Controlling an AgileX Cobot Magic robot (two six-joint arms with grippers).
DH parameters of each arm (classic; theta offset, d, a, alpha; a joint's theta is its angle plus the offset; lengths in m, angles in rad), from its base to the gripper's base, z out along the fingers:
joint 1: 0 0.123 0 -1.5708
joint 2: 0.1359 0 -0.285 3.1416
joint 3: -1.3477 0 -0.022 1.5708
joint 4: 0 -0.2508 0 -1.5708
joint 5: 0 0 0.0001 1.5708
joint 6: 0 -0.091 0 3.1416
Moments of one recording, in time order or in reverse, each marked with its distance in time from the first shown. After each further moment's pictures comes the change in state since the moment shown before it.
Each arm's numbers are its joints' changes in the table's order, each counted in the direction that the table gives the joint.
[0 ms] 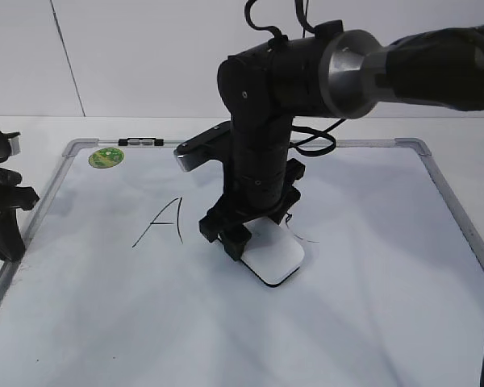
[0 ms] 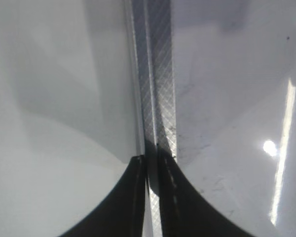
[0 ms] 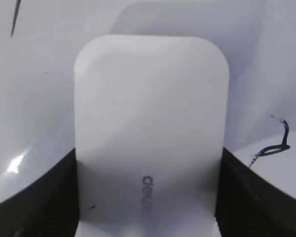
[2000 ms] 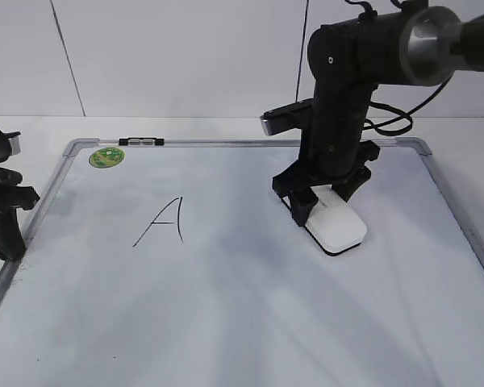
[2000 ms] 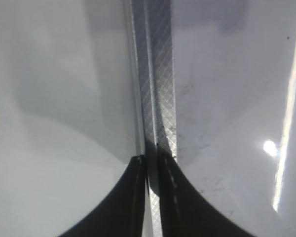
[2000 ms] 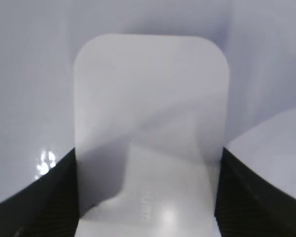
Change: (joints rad) left arm 0.000 0.001 0.002 0.000 0.000 0.000; right arm -0.239 -0.015 0.001 0.003 -0.044 -0.022
